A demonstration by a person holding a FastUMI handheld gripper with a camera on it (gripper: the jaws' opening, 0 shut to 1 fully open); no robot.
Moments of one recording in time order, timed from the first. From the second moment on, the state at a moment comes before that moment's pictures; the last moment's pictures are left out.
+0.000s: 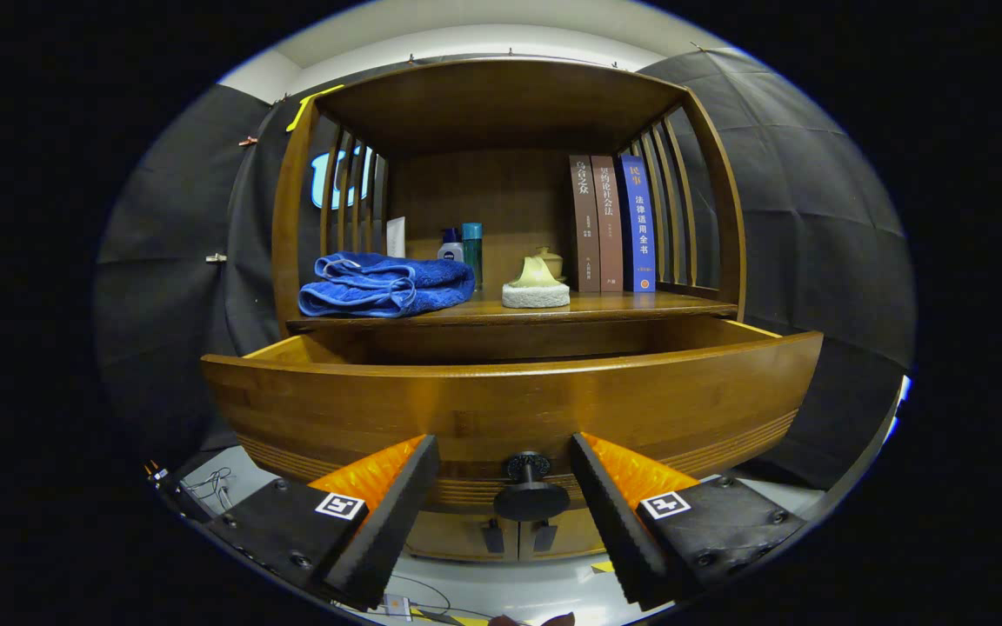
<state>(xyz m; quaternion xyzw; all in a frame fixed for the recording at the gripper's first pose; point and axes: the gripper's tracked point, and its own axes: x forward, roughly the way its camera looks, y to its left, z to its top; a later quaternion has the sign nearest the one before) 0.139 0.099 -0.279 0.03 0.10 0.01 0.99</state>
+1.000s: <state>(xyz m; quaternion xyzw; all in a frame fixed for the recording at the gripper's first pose) 0.245 0.099 -0.287 -0.01 0.09 0.01 1.00</state>
